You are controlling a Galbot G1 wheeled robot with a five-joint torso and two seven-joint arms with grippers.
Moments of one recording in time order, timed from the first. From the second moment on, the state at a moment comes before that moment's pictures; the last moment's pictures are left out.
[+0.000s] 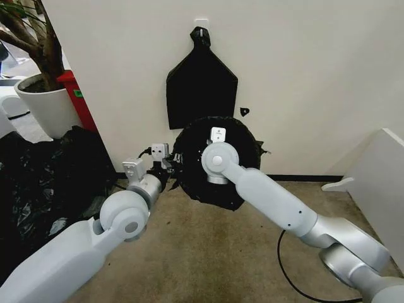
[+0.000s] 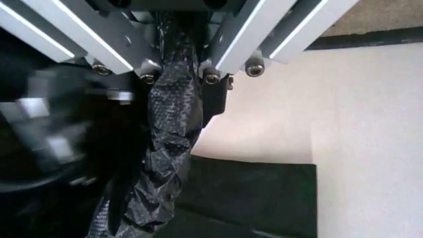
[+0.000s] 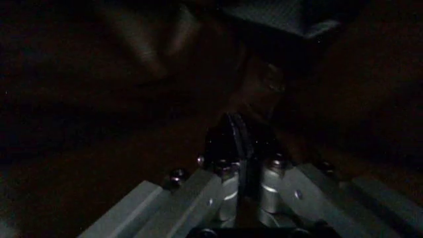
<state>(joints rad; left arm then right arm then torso) 0.73 -0.80 0.09 -2.12 -1.14 0.23 -0.59 -0.23 1.28 -0.41 1.70 1.62 -0.53 1.27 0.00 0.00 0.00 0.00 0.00</state>
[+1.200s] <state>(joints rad) 0.68 -0.85 0.05 -2.05 -1.28 0.24 -0.67 -0.22 1.14 -0.43 1.99 1.76 -0.52 1.30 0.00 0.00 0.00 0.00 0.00</state>
